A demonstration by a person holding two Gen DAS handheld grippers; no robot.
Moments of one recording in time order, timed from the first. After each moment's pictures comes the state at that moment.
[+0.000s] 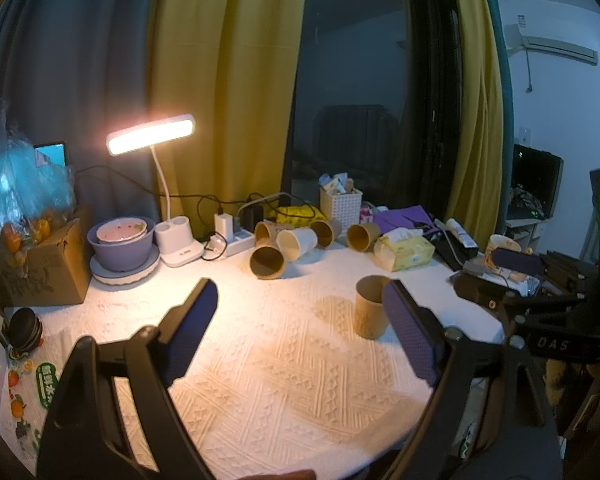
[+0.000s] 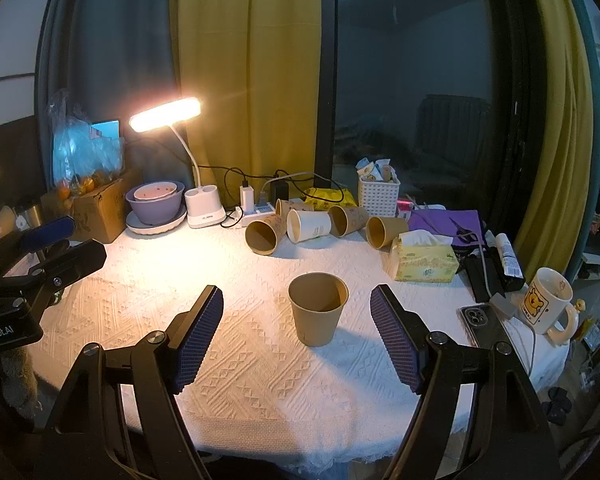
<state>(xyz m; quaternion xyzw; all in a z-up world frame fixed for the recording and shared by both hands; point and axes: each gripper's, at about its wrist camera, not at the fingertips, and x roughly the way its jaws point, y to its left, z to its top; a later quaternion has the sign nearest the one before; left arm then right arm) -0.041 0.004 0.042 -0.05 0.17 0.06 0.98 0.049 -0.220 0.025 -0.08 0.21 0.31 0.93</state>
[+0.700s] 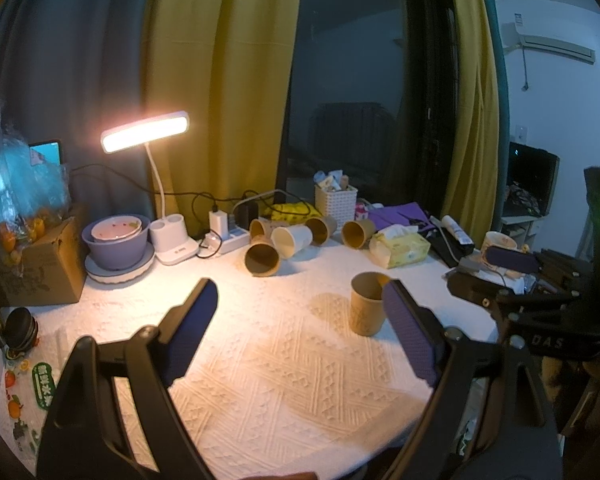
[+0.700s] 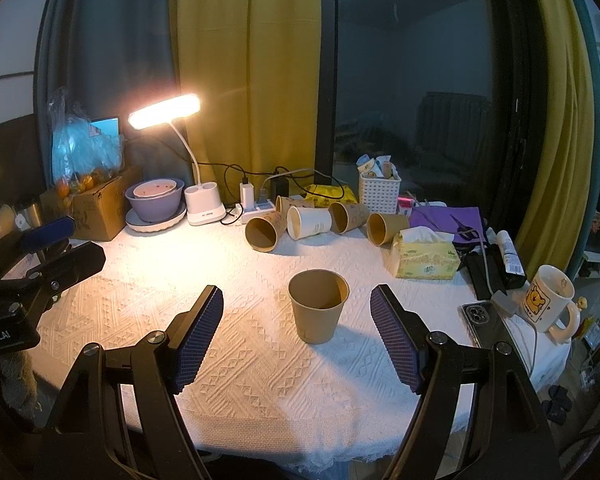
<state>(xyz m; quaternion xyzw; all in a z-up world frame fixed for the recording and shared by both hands) -0.042 -0.002 0.035 -0.05 0.18 0.06 0.98 0.049 -0.219 0.023 -0.08 0.21 0.31 0.93</state>
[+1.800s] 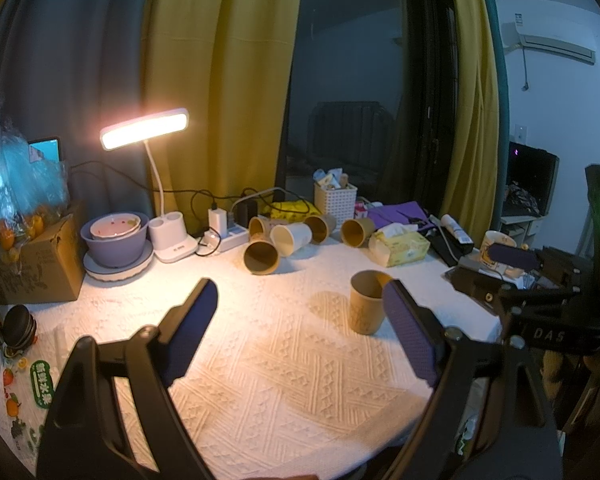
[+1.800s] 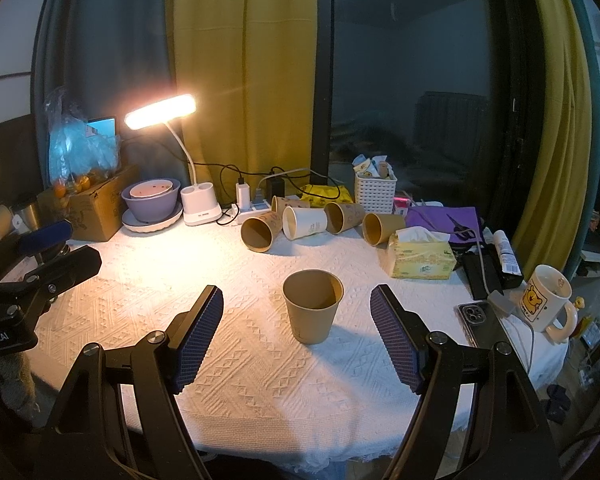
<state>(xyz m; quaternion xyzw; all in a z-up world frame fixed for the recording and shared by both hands) -0.041 -0.001 0.036 -0.05 0.18 0.06 0.98 0.051 -0.224 0.020 -0.08 0.21 0.30 0.93</state>
